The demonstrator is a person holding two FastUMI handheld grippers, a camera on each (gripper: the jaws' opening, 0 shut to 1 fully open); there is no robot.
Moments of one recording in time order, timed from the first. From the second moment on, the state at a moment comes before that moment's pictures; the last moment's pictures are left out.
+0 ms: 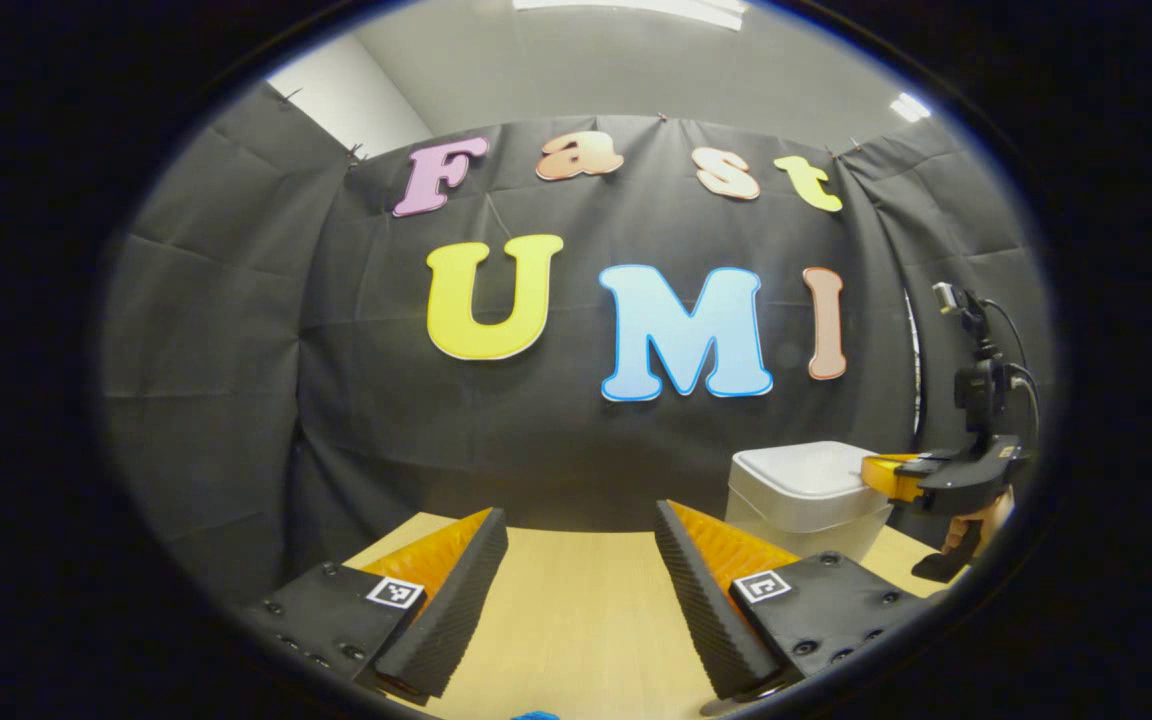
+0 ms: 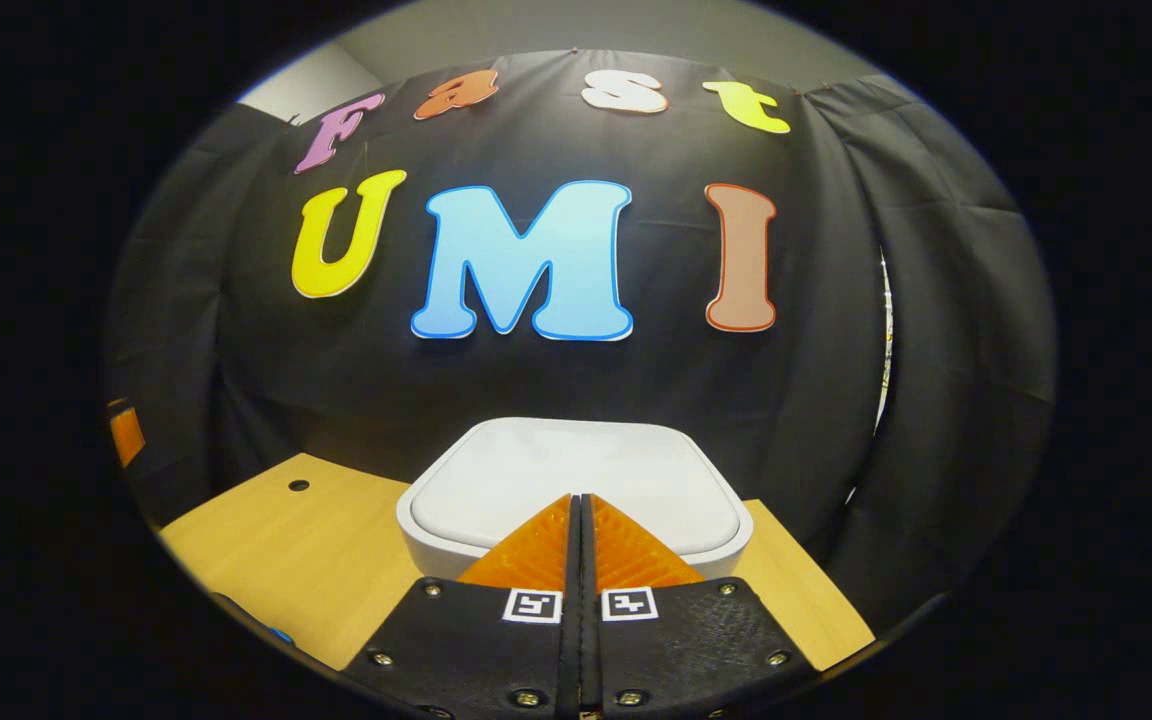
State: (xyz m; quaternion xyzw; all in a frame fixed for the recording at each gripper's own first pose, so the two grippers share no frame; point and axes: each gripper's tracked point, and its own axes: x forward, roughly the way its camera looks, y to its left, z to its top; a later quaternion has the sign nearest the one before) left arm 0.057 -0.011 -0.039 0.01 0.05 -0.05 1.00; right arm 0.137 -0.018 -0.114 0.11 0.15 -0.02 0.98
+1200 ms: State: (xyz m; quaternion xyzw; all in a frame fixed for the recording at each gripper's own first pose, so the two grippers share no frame) left arm 0.040 0.024 -0.045 -0.02 0.04 -0.02 1.00; right arm 0.127 -0.032 -0.052 0.03 0.08 -0.08 0.99
